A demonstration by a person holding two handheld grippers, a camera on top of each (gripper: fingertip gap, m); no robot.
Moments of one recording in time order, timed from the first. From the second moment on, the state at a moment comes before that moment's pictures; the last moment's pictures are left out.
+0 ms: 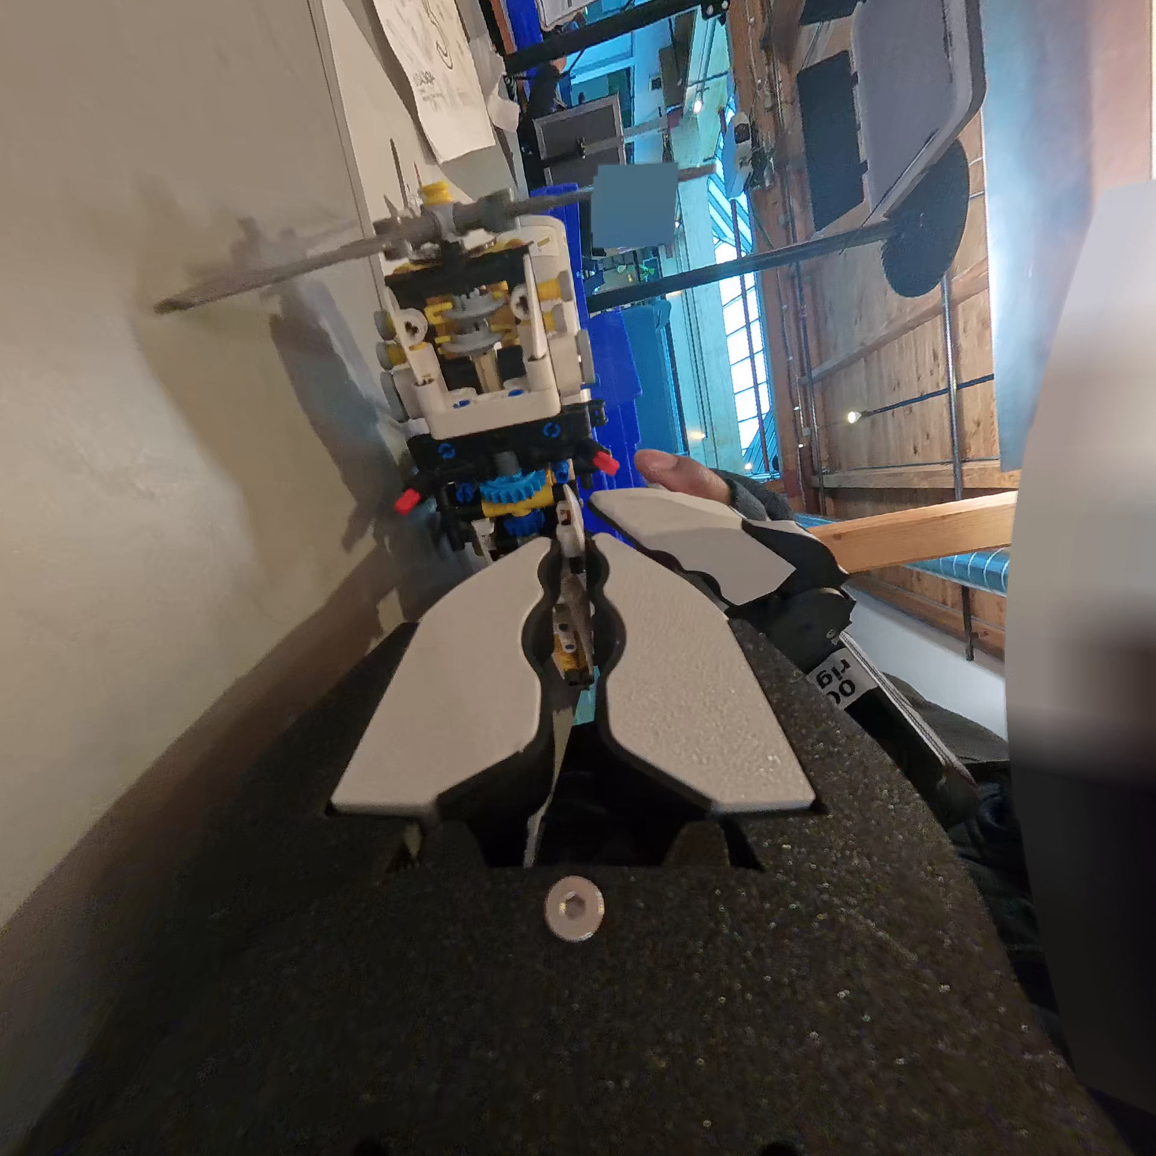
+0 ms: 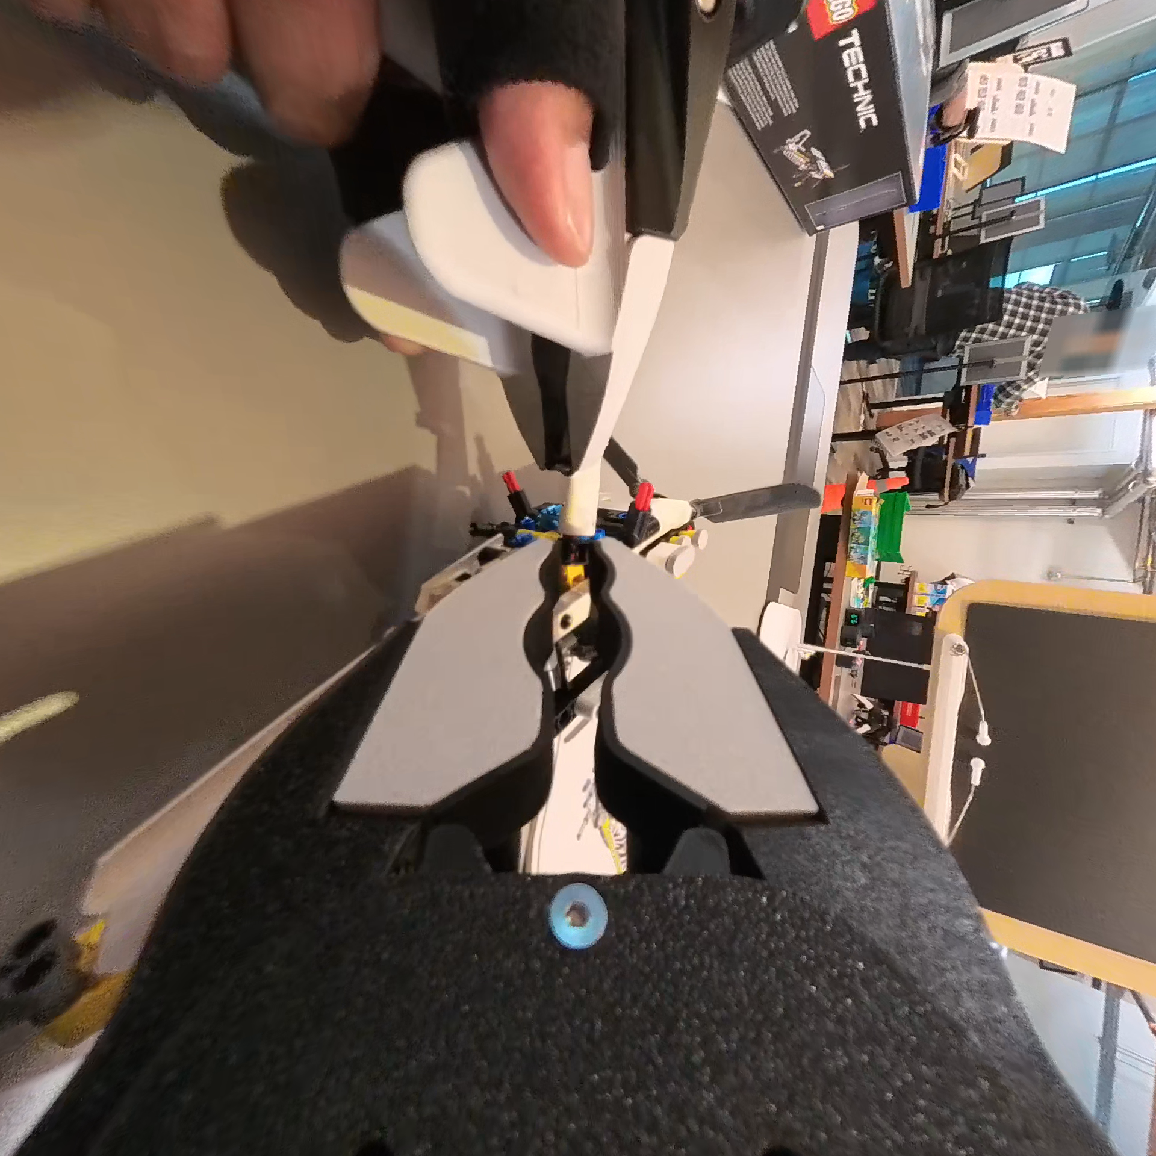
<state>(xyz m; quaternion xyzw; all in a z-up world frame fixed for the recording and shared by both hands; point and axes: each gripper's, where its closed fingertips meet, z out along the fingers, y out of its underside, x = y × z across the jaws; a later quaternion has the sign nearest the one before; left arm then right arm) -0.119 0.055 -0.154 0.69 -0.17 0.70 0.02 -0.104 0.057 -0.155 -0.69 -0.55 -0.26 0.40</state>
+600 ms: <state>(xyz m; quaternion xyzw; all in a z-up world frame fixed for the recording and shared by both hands) -0.118 0.045 -0.155 0.69 -0.14 0.71 0.04 -0.099 0.057 -0.155 -0.66 -0.58 -0.29 0.38</state>
